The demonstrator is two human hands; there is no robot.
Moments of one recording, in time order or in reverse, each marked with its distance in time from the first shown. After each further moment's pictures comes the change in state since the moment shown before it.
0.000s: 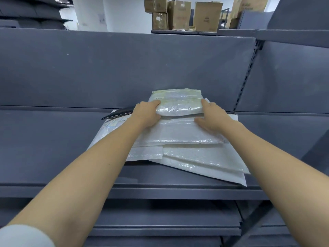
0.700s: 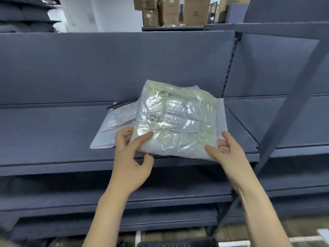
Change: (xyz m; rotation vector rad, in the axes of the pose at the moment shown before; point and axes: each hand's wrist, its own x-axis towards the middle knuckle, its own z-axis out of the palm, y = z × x) left_hand -0.259 0.017 -0.001 -0.826 0.407 0.127; right_hand -0.242 -0.027 0.009 1.233 0.143 0.335
